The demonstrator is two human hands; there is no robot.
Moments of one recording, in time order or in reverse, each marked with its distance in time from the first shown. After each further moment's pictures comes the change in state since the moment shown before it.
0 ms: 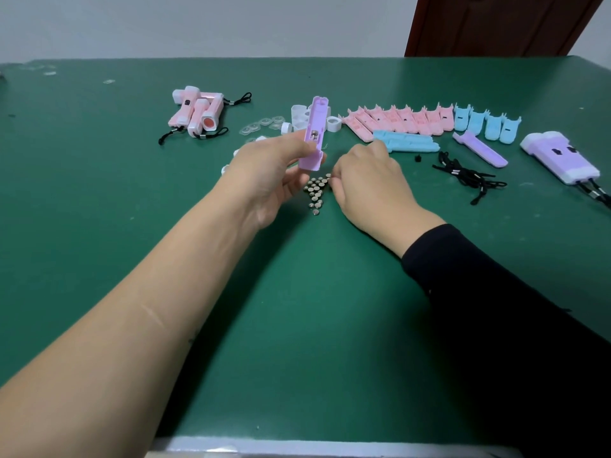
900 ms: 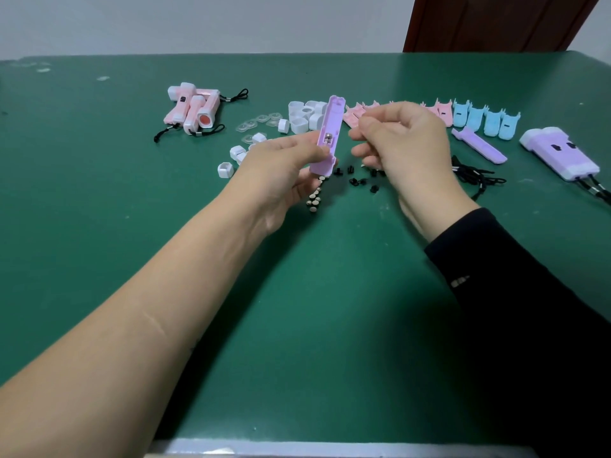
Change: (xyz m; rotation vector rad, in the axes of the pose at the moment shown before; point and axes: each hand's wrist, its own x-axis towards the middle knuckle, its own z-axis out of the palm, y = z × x) left_hand -0.007 -0.005 0.008 0.059 -0.085 0.023; right_hand -0.001 0.009 -0.037 1.291 0.272 0.479
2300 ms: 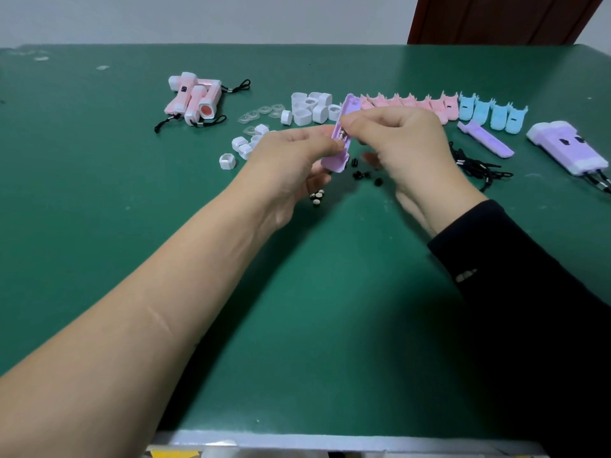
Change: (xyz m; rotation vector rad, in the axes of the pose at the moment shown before) left_hand -0.007 0.001 0.008 0.063 -0.002 0.002; right_hand -0.003 0.001 0.004 -0.088 -0.076 -0.009
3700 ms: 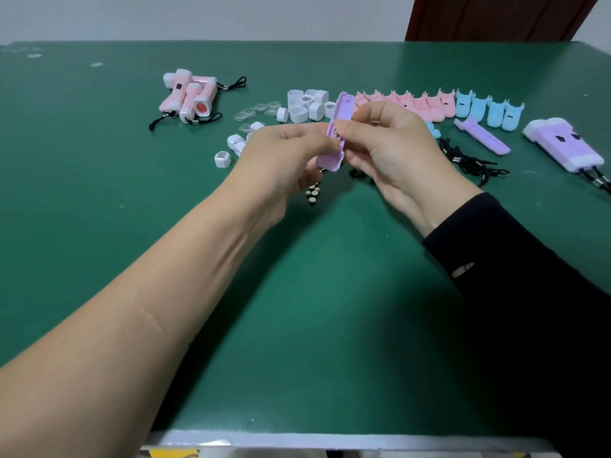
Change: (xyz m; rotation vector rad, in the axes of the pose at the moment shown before) left_hand -0.003 0.001 -0.002 0.100 0.033 0.052; right_hand 0.000 0.000 0.006 0.339 -0.104 0.184
